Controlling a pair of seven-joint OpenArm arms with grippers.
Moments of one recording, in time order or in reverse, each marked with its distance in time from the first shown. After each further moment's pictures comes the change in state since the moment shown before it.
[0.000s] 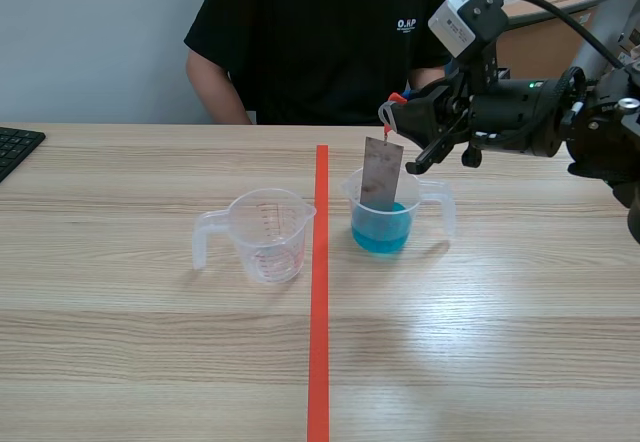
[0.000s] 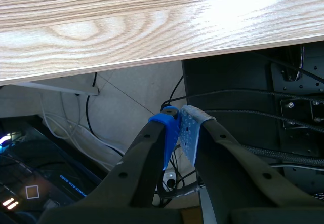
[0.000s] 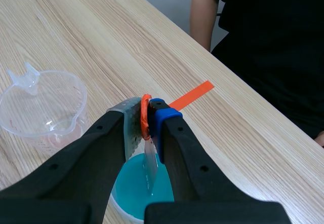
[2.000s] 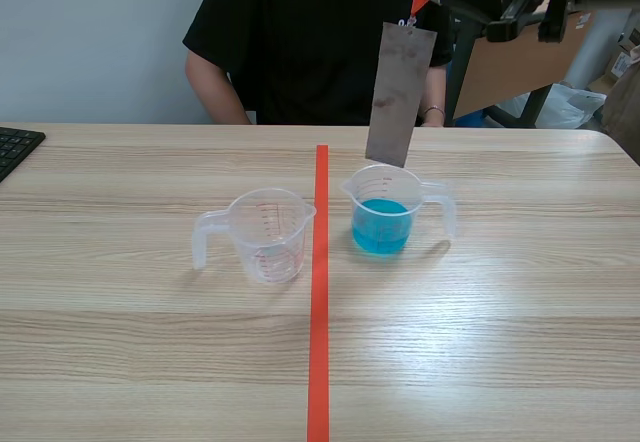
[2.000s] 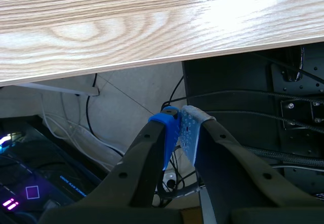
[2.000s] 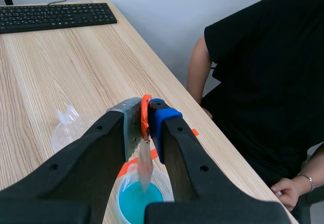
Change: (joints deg) left arm -0.1 0.0 0.0 0.0 0.0 0.0 0.0; right arm -0.5 12.4 6.5 27.5 29.3 0.1 -23.5
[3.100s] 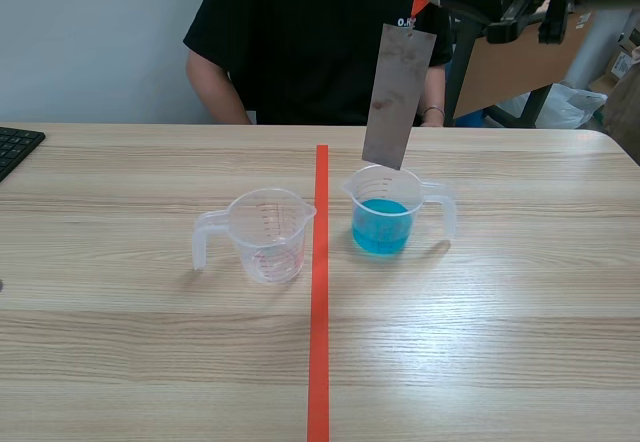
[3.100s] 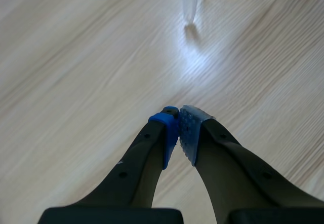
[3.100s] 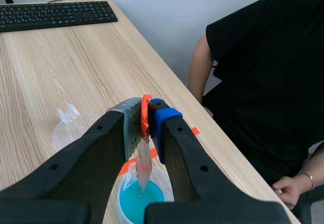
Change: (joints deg) left arm -28.9 -30.9 7.3 0.0 0.0 -17.6 -5.6; right arm 0.0 0.0 0.0 0.0 0.2 0.0 -0.6
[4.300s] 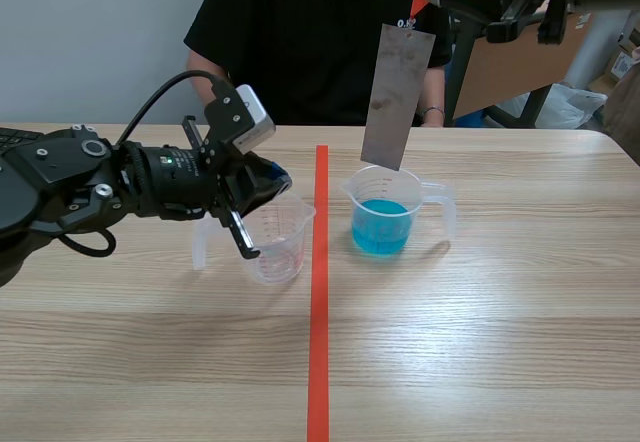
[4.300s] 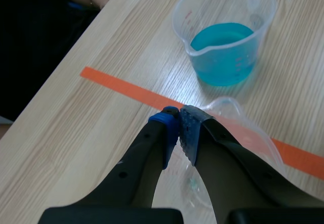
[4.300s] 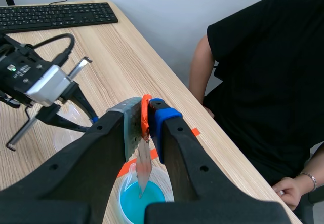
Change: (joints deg) left arm -65.6 36.7 49.2 -26.7 17.4 2.5 9.2; right arm 0.0 0.0 0.0 0.0 0.4 0.0 0.0
